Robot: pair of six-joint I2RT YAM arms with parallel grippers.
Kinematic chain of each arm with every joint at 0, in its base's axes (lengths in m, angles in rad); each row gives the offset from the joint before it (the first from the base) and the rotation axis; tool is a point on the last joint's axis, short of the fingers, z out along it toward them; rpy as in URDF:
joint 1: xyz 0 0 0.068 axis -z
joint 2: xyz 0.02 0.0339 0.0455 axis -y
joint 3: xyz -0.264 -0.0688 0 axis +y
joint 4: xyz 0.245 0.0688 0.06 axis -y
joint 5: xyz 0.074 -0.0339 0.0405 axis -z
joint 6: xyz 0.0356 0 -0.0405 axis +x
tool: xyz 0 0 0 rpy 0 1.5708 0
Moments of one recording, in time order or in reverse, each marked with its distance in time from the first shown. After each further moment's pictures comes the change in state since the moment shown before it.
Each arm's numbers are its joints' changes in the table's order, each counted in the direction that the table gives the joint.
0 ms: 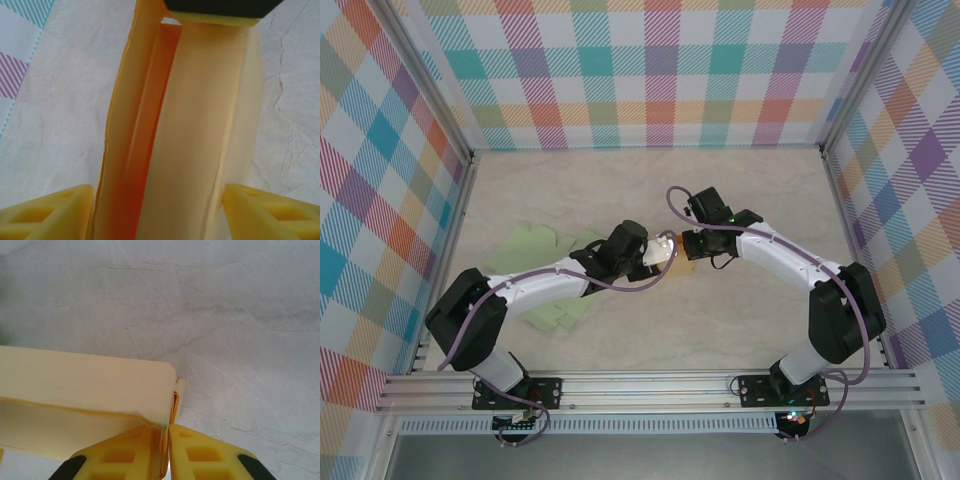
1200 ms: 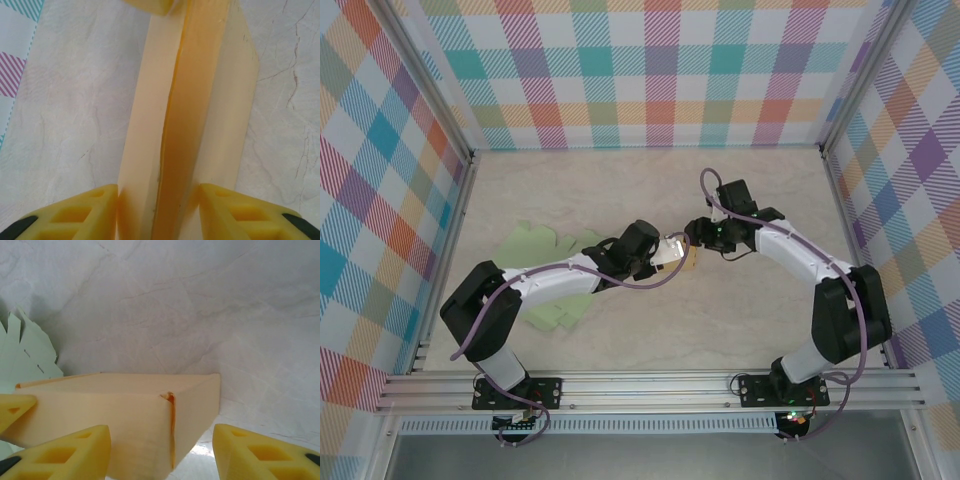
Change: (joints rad) left arm 0.023 -0.073 -0.073 -0.050 -0.065 0.021; right arm 0.180 0.019 0.053 0.114 -0.317 0.185
